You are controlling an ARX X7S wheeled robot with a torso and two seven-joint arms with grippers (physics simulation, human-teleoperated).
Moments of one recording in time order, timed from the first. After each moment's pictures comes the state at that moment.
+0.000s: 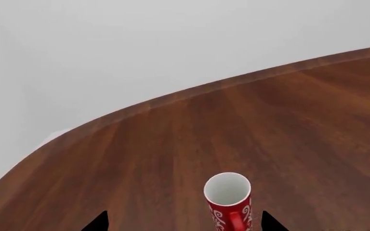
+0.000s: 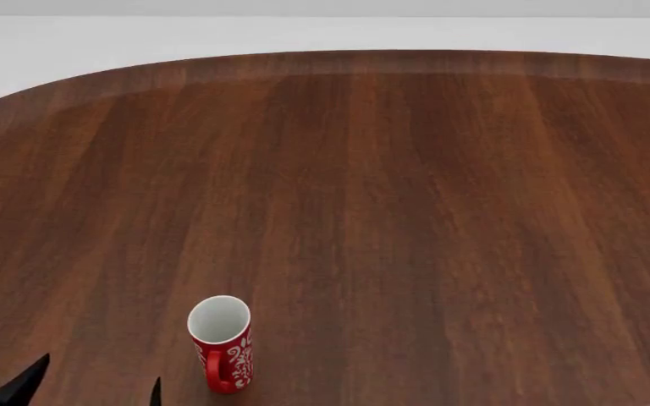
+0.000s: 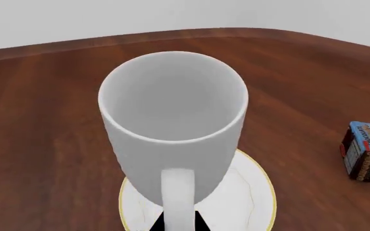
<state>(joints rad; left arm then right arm) -0.03 -0.27 0.34 0.48 -0.07 -0.54 -0.30 -0.29 0.30 0.10 0.03 0.42 -0.11 0.31</state>
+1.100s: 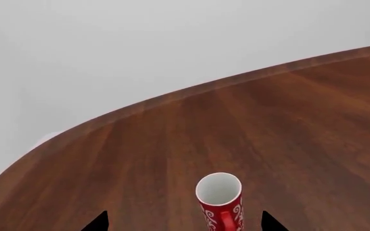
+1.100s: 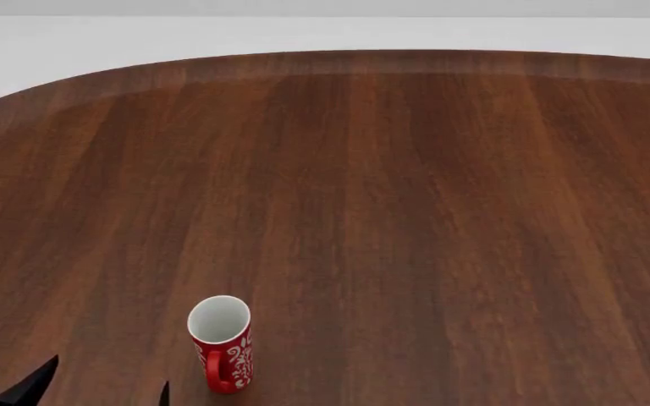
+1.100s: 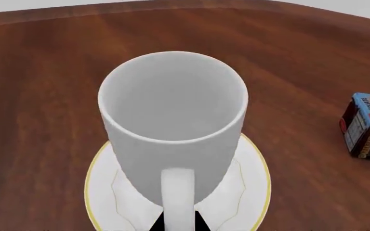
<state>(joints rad) -0.03 -0.28 0.37 0.50 -0.09 -0.56 -0.32 -0.14 0.32 0.09 0.32 0.44 -0.13 0.25</state>
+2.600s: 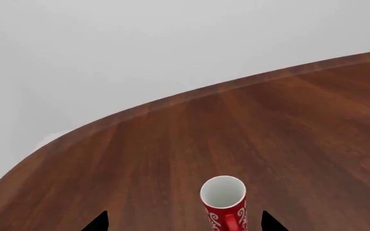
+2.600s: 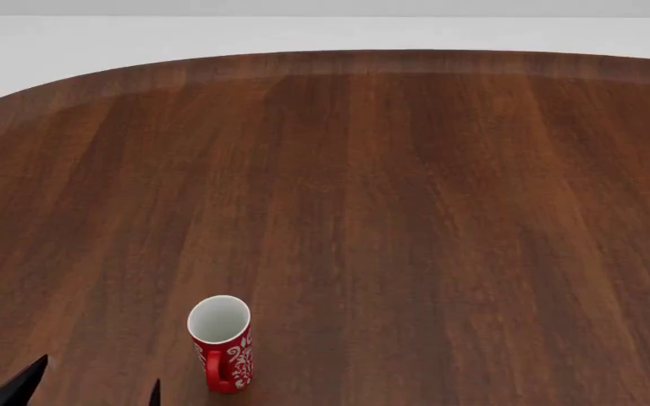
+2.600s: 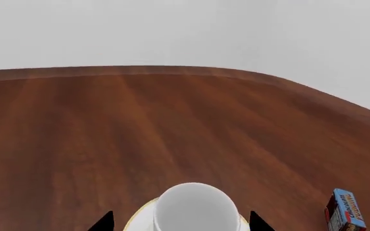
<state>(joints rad) -0.03 -0.31 0.36 0.53 -0.12 -0.56 -0.35 -0.31 0.41 0.09 -0.28 0.40 0.10 0.46</state>
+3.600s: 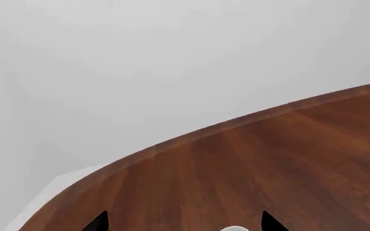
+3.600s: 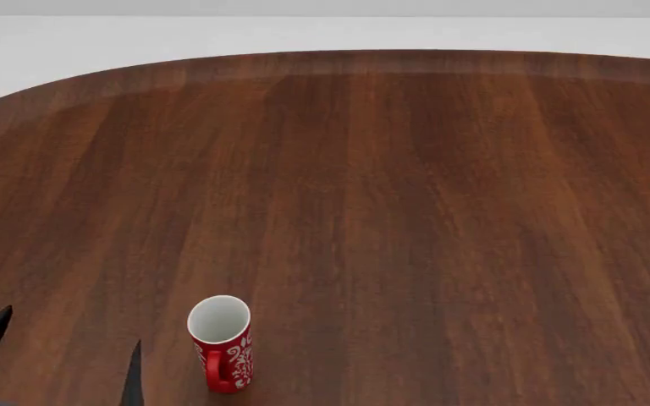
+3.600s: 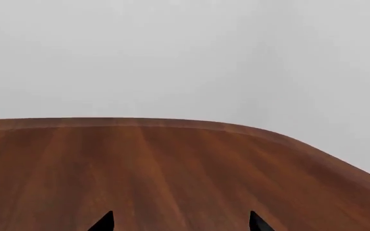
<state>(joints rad) -0.09 -0.36 0.38 0.84 -0.12 -0.79 -0.38 -0.40 0.51 0.13 -0.66 0.40 0.22 0.54</state>
